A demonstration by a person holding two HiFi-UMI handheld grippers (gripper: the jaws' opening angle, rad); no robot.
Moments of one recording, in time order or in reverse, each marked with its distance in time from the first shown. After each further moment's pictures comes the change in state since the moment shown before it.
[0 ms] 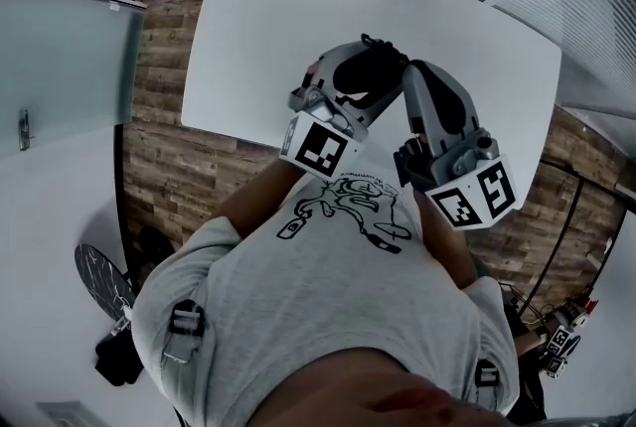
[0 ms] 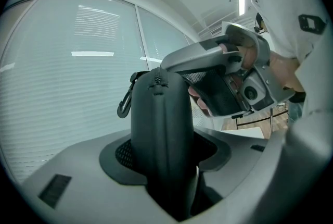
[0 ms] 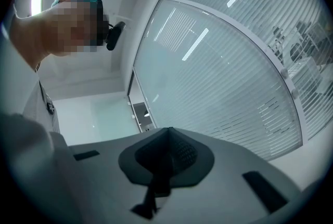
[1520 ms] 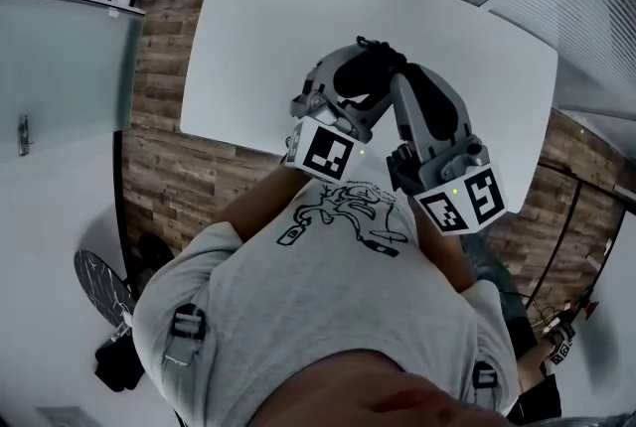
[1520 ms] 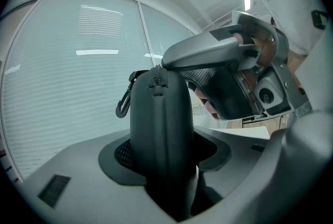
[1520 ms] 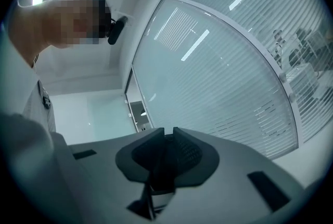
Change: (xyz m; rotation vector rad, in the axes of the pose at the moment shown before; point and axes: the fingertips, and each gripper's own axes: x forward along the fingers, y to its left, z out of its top) left arm 0.010 0.007 -0.001 -0.015 0.036 0.062; right arm 0.002 -0.001 -0.004 -0.031 0.001 -0.038
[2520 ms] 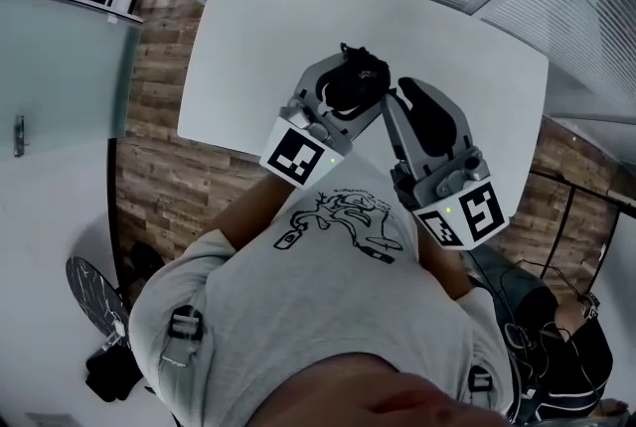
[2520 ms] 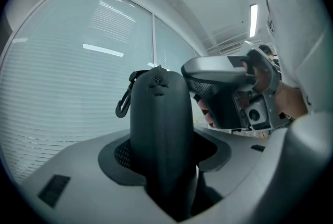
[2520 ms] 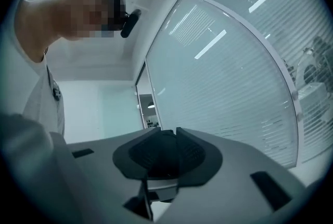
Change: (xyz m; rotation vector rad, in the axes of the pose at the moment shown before) left arm -0.033 0.000 0.022 -0.185 -0.140 -0.088; right arm -0.013 0.034 0.005 -0.150 0.059 0.077
